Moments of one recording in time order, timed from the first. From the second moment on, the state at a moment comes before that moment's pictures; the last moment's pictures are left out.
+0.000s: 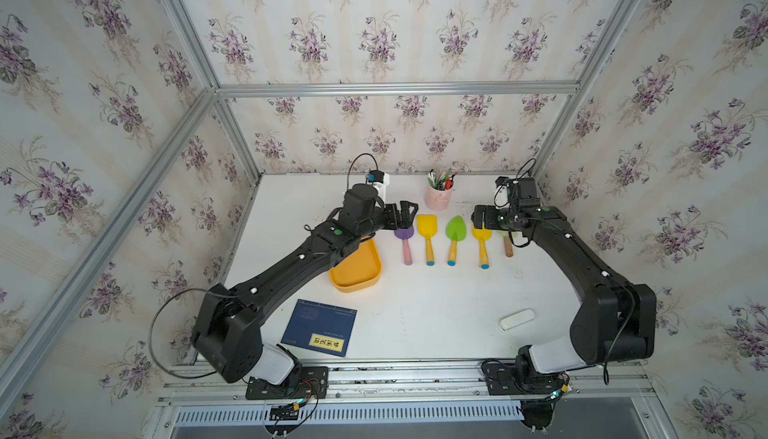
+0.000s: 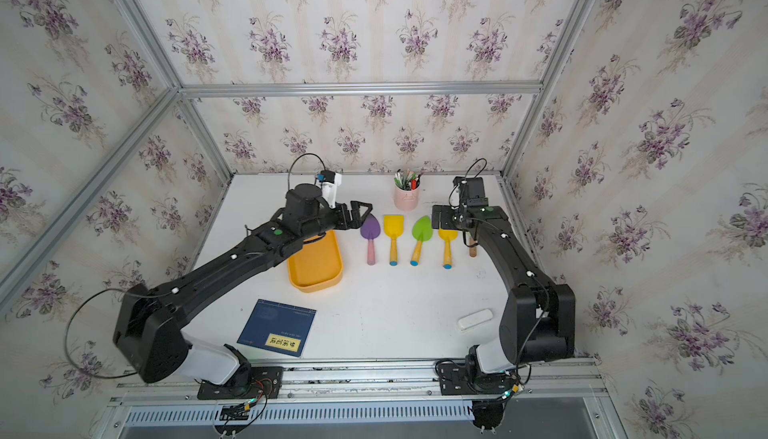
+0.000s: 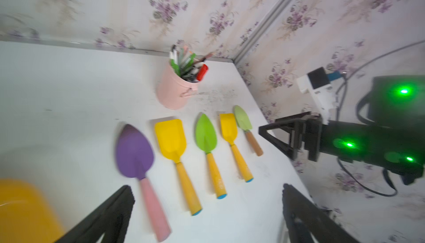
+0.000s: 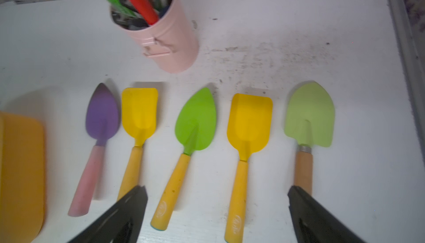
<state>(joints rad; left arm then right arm) -0.56 1.42 1.17 -0.16 0.09 -0.48 0.14 1.44 1.11 -0.50 -0.08 0.09</state>
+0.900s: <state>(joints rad) -0.01 1.47 0.44 0.49 -0.16 0.08 0.00 1.46 0.19 1.06 -0.09 0.02</state>
